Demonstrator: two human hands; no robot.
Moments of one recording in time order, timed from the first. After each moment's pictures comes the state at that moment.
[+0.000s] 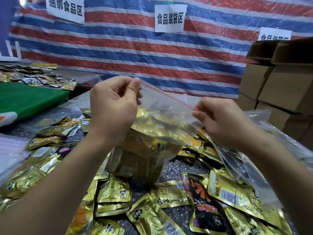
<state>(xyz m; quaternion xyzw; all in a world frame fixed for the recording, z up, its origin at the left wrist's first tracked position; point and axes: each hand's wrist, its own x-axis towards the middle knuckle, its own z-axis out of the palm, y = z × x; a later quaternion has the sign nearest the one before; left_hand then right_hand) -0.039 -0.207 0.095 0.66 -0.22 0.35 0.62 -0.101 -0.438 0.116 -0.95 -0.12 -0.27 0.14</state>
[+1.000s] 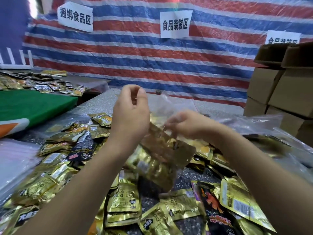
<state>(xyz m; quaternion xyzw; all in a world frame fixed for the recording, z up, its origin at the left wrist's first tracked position) -0.026 -0.219 0.088 0.69 -0.16 0.27 0.65 -0.028 -0.392 0.105 -0.95 -0.06 0.01 0.31</state>
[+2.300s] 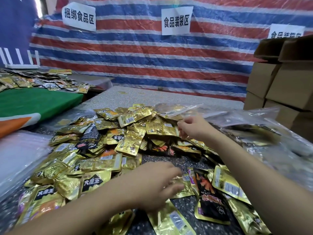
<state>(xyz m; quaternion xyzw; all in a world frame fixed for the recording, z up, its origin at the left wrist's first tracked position) -0.092 -0.219 -0.002 0.87 -0.48 -0.02 0.10 -0.027 -0.426 0.051 -0.91 0.05 -0.08 0.39</state>
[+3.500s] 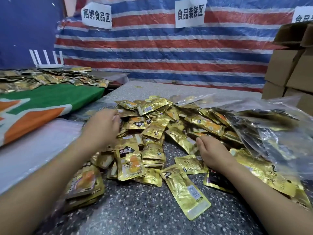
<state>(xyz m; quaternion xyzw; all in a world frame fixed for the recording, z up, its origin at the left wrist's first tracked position) -0.021 -0.076 0.008 0.95 -0.12 0.25 0.17 -0.083 -0.426 -0.052 -0.97 0.00 -0.16 0.20</state>
